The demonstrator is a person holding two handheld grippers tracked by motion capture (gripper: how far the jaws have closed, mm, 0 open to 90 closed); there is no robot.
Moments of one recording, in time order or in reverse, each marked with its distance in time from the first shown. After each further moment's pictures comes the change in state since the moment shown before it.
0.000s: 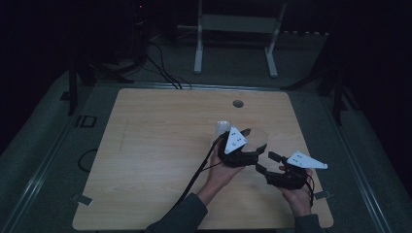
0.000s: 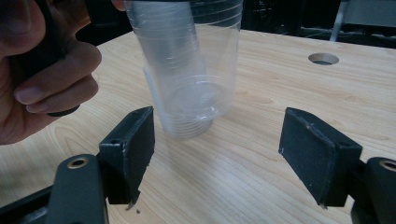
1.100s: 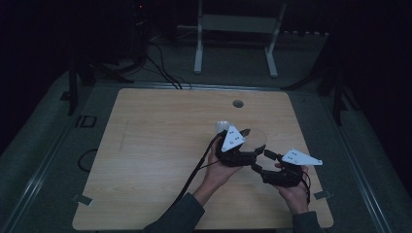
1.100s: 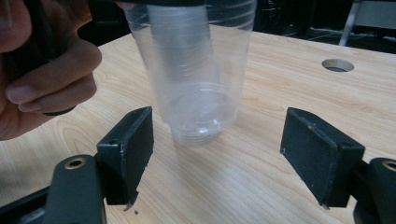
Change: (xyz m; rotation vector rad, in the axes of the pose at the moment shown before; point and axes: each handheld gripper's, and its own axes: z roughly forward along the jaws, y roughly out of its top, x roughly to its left) left arm 0.003 0.007 -0.009 0.020 -0.036 -0.001; right arm 0.007 0.010 0.009 0.014 0.027 -0.025
